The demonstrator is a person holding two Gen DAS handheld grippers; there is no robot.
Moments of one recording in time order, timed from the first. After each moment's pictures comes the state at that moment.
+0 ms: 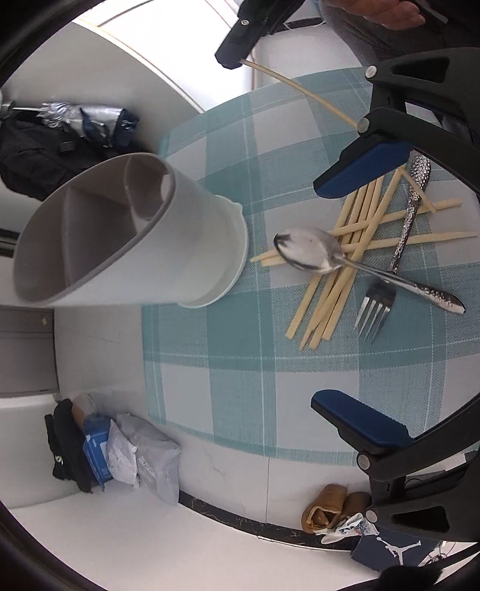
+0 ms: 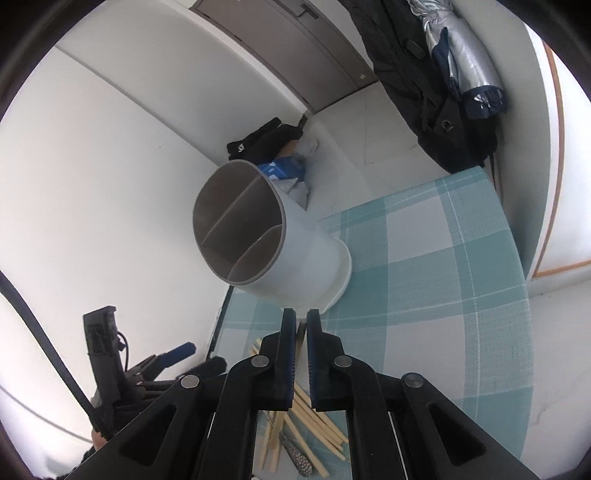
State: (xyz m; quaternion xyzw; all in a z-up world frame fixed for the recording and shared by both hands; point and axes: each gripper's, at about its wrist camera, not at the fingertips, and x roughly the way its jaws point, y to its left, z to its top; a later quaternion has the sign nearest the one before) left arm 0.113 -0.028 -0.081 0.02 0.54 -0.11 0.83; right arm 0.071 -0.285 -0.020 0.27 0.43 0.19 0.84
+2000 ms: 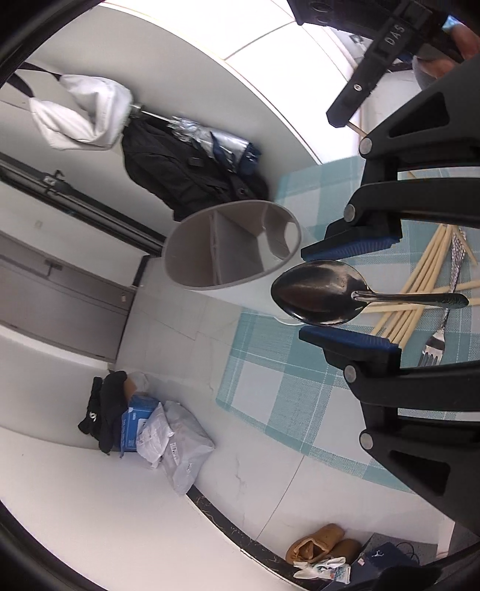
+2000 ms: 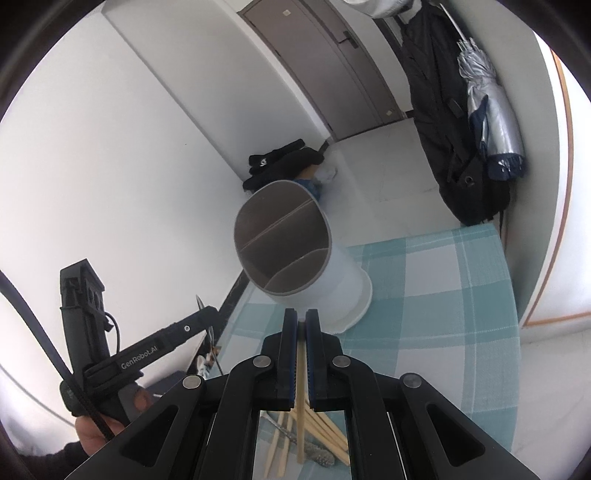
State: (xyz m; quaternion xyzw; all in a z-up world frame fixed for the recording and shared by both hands) left arm 0.093 0.006 -0.024 -0.16 0.38 -0.09 0.91; right arm 0.055 -0.245 0.010 0.19 0.37 0.21 0.89
